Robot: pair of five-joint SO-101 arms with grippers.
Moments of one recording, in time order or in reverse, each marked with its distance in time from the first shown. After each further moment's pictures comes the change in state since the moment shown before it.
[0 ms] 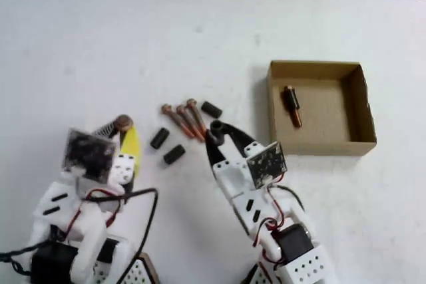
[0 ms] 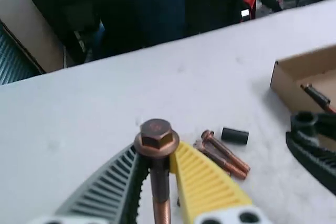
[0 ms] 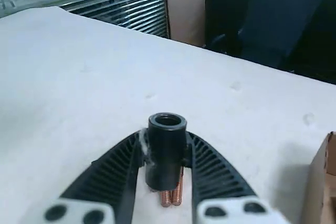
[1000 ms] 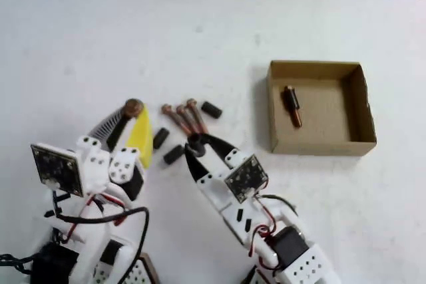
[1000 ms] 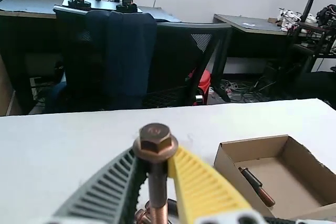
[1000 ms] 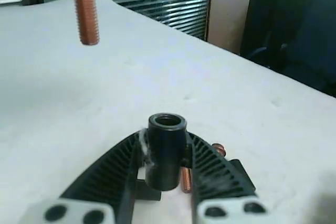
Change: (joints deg) left arm 8.0 -1.1 0.3 -12.1 12.7; right arm -9.1 0.0 0.0 0.2 4.9
